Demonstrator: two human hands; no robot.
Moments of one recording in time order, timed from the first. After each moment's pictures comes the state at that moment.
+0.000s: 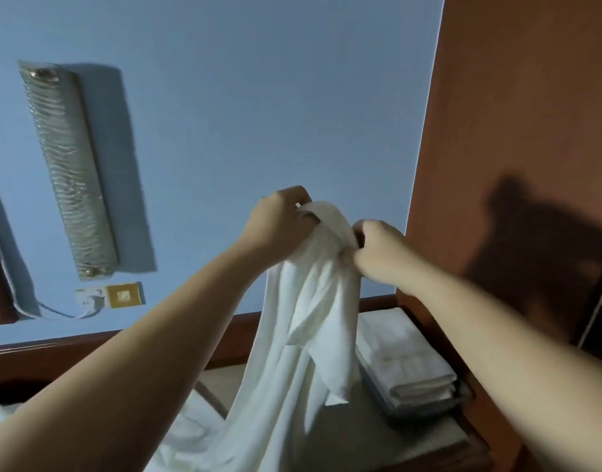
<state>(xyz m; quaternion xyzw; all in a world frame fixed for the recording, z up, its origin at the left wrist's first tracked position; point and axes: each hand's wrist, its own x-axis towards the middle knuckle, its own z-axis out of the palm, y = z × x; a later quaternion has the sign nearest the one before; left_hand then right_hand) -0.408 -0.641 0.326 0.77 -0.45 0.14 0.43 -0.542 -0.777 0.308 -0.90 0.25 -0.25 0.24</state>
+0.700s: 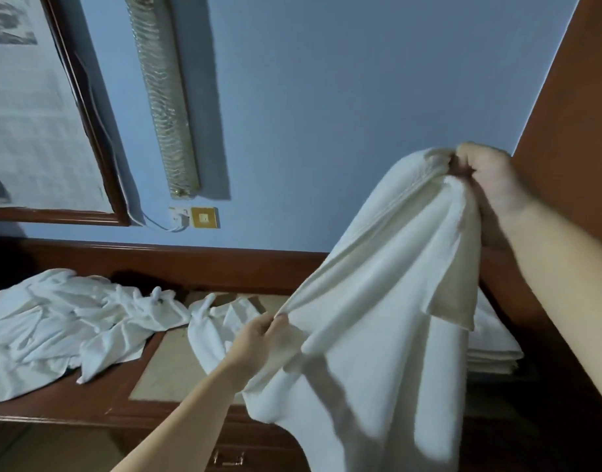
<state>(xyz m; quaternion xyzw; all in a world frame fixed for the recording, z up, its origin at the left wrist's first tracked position) -0.439 -0.524 0.030 0.82 -0.19 -0.12 0.53 -0.570 -0.788 0.297 -0.68 0.11 -0.20 0.70</state>
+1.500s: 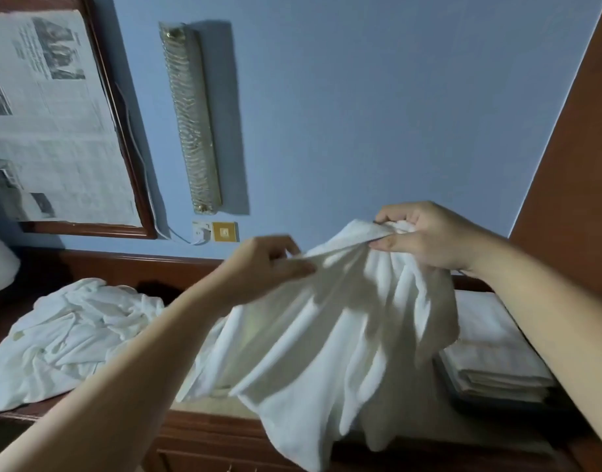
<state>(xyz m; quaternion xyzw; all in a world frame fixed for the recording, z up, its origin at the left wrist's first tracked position) -0.426 -0.506 0.204 0.83 -0.37 0.05 0.41 -0.549 -0.765 0.275 -0.93 -0.04 -0.12 0.33</state>
